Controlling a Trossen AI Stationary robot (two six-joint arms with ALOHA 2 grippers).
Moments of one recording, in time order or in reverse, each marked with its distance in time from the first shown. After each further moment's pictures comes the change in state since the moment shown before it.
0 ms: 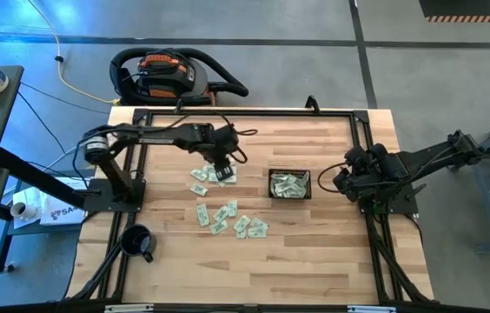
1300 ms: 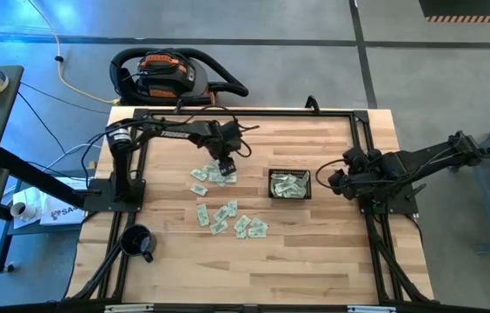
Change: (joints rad) left arm 0.123 0.222 -0.006 0.148 0.126 0.135; right arm -0.025 0.004 0.000 0.111 -0.085 0.096
